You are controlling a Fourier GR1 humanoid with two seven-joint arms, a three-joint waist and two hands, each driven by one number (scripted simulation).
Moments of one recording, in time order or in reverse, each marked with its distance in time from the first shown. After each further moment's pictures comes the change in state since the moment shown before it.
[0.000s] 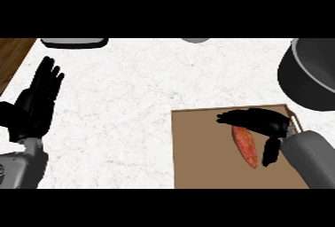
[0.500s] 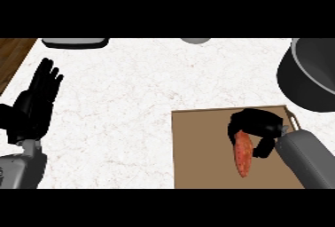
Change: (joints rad) left arm 0.012 -0.015 0.024 -0.006 -0.014 -0.028 0.000; right arm -0.025 0.035 0.019 0.088 0.120 -0.150 -0.169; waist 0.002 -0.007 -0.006
